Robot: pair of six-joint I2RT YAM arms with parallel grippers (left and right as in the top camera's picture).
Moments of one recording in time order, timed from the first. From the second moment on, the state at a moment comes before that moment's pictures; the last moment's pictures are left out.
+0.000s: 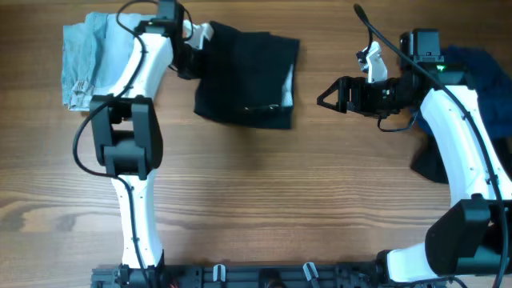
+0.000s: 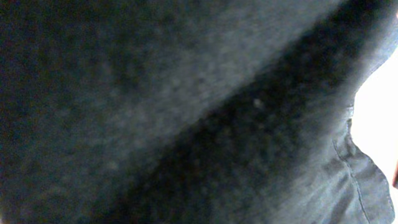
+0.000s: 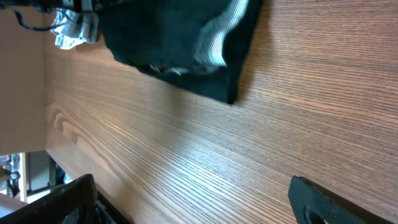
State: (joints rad) left arm -0.08 2.41 2.05 -0.93 0.51 -0.07; right arm -0.01 1.65 1.40 -1.03 -0.68 0.00
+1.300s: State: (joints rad) left arm 0.24 2.41 2.44 -0.99 0.33 -0.02; right arm -0.01 1.65 1.40 -1.10 -0.59 0.06
